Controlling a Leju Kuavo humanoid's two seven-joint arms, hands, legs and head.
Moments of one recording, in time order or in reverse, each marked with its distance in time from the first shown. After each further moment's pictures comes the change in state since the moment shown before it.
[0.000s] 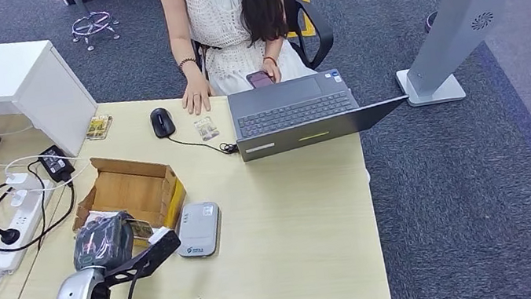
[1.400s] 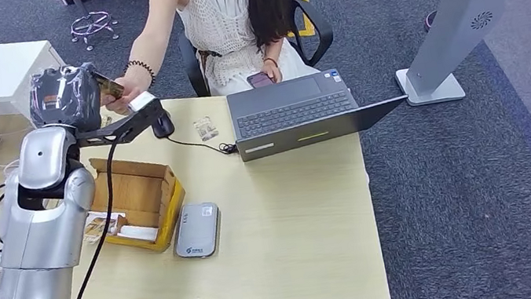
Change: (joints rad) left arm -0.645 0.033 -0.136 0.185 -0.195 -0.049 0.053; right arm -0.032 0.031 0.018 0.001 0.084 0.004 0.030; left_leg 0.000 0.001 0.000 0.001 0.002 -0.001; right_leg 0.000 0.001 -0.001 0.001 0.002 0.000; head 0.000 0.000
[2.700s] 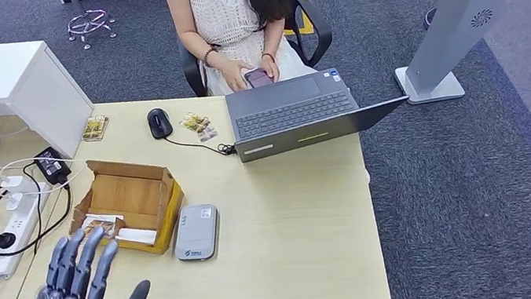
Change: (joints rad) left arm 1.123 0.019 0.053 -0.766 0.200 0.663 -0.466; right arm 0.039 -0.015 -0.125 -0.011 -0.196 -0.027 -0.073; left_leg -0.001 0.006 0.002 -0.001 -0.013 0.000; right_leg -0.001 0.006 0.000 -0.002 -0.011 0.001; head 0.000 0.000
